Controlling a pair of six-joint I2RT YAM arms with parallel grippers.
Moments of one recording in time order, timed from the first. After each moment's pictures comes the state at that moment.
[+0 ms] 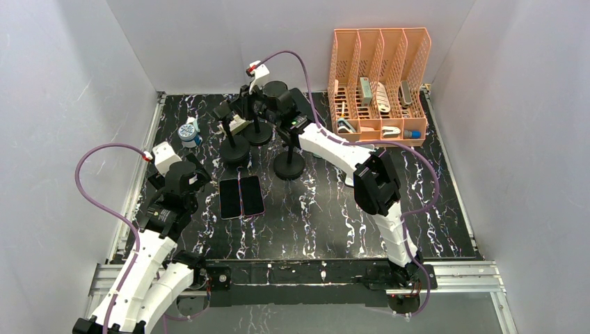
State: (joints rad) left arm -0.30 0.70 0.71 -0.56 -0.66 -0.52; right arm 0.82 2.19 2.00 0.13 -0.13 0.29
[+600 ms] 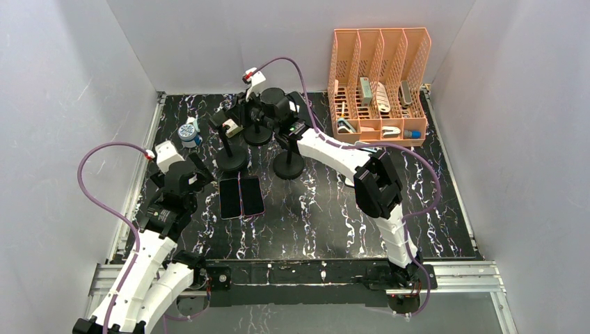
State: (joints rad) left arm -0.30 0.70 0.71 -0.56 -0.62 -0.51; right arm 0.86 2.15 1.92 0.18 -0.15 0.31
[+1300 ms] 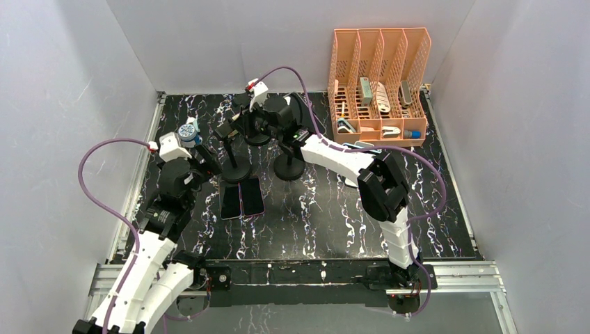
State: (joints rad) left arm -0.30 0.68 0.70 -0.35 -0.38 -0.46; right arm 0.87 2.08 1.76 0.18 -0.15 0.30
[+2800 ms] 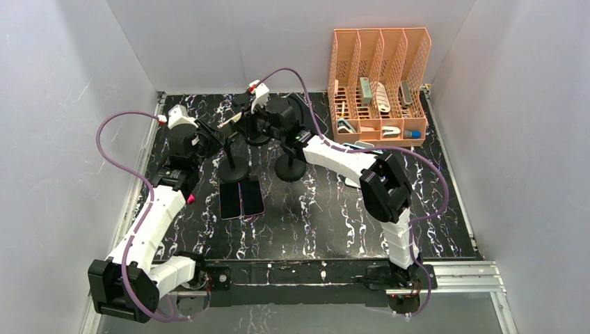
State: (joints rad) left arm -0.20 1.08 0.88 -0.18 -0.12 -0.70; right arm 0.87 2.06 1.72 0.21 -0.20 0.30
